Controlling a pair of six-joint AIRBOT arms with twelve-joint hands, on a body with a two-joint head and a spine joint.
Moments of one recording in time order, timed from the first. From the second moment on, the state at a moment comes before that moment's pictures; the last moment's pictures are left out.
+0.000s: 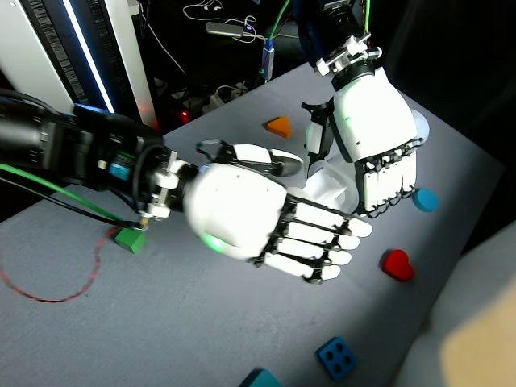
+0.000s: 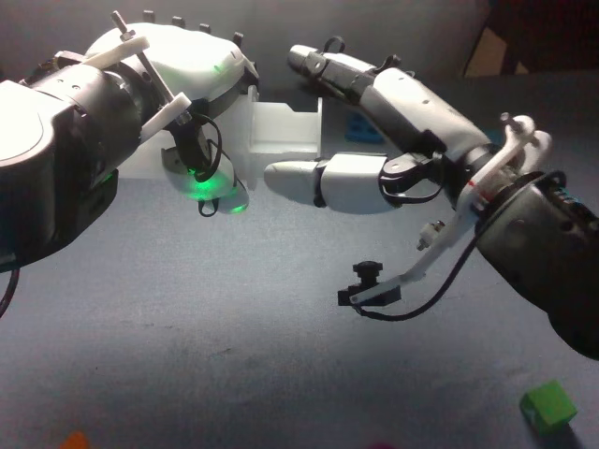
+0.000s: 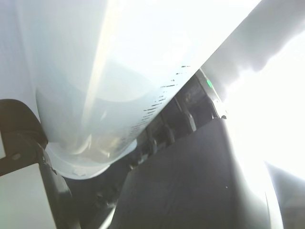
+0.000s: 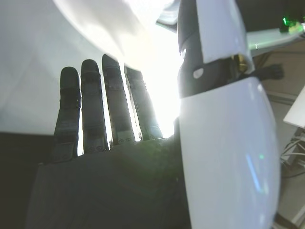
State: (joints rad) left arm 0.33 -1.05 0.92 1.64 0.60 -0.63; right arm -0.60 -1.34 1.06 0.78 0.82 -0.86
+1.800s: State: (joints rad) left arm 0.33 -1.05 0.93 1.63 0.59 -0.61; right arm -0.63 -1.36 1.15 0.59 0.81 -0.67
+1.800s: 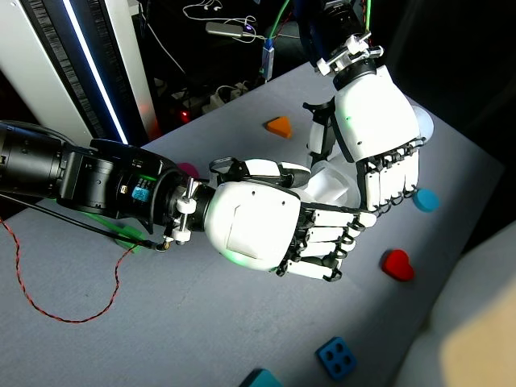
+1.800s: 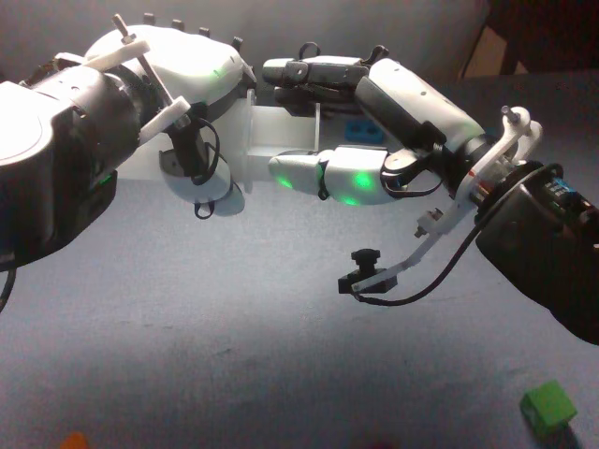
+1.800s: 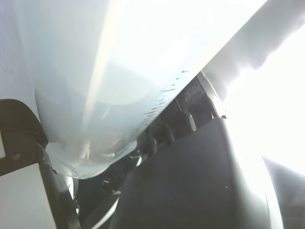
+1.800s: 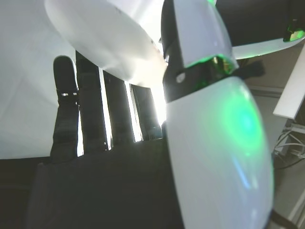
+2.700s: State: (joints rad) left arm 0.33 -1.04 0.95 1.64 0.49 -0.63; right arm -0.66 -1.27 1.11 0.44 0.83 -0.67
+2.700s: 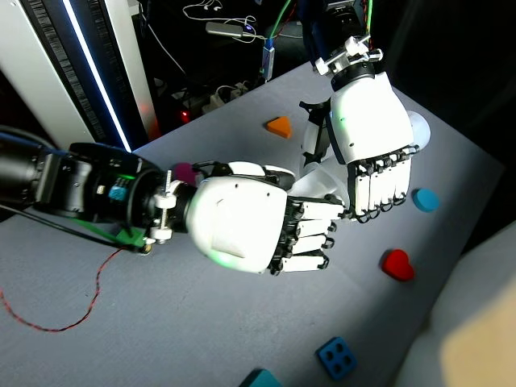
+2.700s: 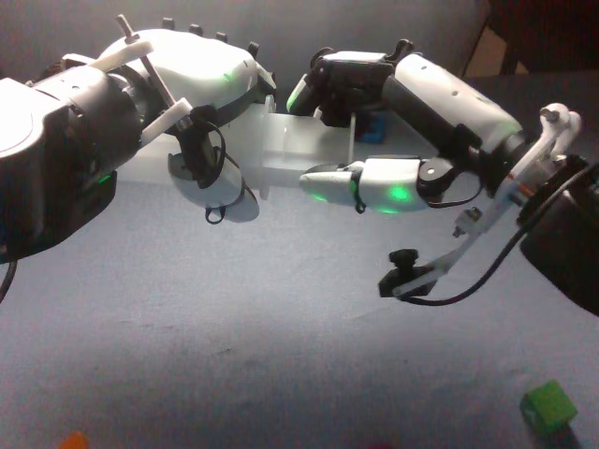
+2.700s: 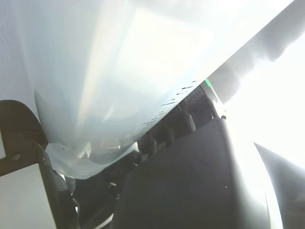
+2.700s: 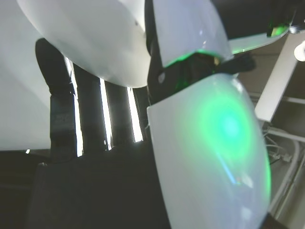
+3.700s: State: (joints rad) left arm 0.33 -1.03 0.97 1.66 0.44 -0.65; right arm -0.69 -1.08 1.06 0.34 0.79 -0.63
